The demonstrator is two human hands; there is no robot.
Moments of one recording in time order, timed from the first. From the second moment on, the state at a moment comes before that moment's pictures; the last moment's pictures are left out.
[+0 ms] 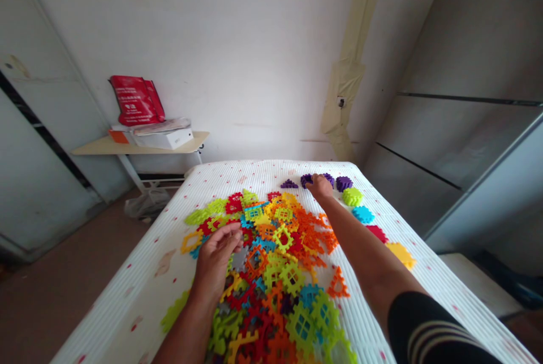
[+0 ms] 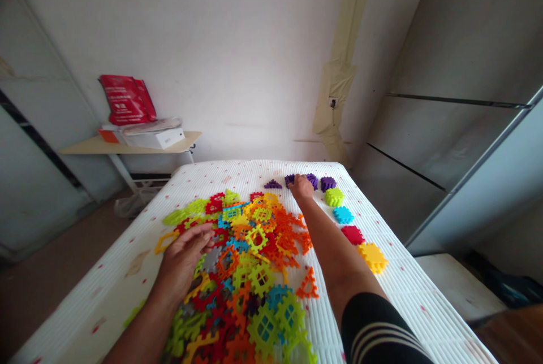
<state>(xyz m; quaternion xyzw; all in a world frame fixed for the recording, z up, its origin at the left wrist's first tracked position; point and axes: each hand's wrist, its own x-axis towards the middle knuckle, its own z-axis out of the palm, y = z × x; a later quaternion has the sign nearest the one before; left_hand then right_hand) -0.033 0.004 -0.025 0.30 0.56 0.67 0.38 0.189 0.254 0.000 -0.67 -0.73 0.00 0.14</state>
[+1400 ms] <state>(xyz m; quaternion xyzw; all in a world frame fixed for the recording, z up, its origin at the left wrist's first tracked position) 0.028 -0.025 0.001 0.85 0.47 0.16 0.20 0.197 0.154 -0.018 -0.50 -0.85 0.04 0.18</state>
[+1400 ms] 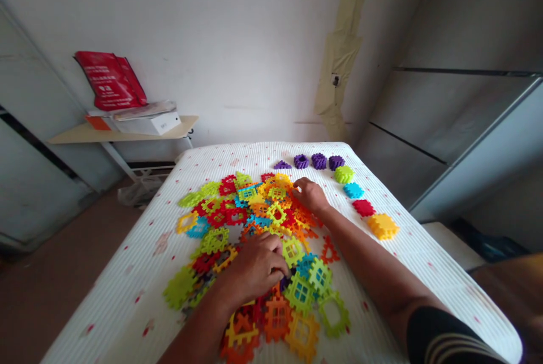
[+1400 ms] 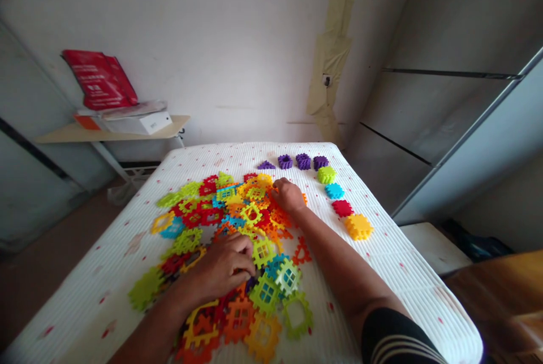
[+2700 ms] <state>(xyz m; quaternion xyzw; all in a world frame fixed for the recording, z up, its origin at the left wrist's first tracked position) 0.025 -0.016 -0.007 0.77 0.53 0.32 0.15 0.198 0.161 -0.031 -0.50 -0.85 0.02 0.16</state>
